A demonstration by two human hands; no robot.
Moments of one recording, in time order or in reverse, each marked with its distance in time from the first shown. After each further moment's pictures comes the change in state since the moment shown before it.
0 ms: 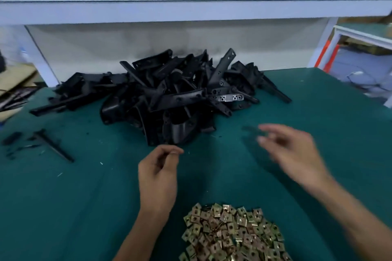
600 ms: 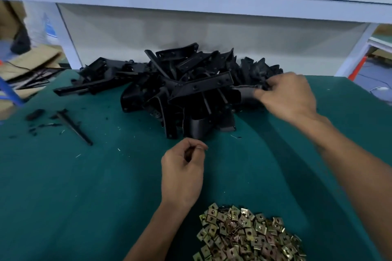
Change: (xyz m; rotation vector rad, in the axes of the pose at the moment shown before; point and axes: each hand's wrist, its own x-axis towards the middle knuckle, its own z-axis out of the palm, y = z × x) left_hand 0.001 0.002 0.004 0.095 -0.030 0.042; right_hand 0.117 -0.061 0.033 -0.511 0.053 -0.136
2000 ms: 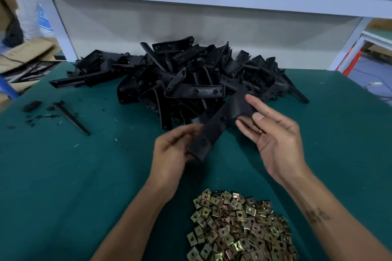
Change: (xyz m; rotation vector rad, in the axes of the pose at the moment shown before) left_hand 0.005 0.010 -0.012 -0.370 -0.216 -0.164; right_hand -0.122 -0.004 0.016 1.557 -0.182 0.100
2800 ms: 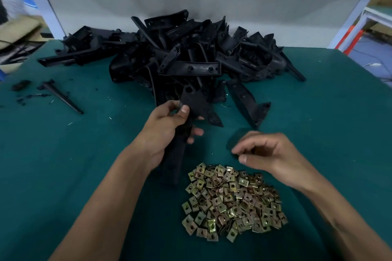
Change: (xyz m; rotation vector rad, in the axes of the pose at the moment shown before) left_hand 0.003 0.019 -0.008 -0.039 -0.126 -0.226; right_hand -0.054 -0.009 -0.041 -0.732 -0.420 0.268
